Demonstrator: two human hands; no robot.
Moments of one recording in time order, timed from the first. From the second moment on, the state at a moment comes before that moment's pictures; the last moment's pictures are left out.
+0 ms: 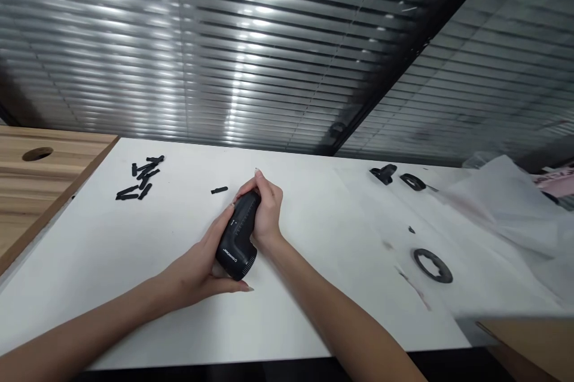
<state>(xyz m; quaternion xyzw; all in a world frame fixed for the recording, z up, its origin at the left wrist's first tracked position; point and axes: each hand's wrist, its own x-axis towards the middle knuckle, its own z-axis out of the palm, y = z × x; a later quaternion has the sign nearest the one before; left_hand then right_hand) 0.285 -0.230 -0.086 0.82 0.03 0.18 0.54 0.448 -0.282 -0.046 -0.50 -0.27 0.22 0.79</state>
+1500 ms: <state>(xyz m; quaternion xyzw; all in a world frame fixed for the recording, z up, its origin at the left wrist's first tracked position) 0.288 -0.218 -0.083 0.81 0.02 0.19 0.56 0.447 -0.275 -0.063 -0.48 -0.31 0.26 0.78</state>
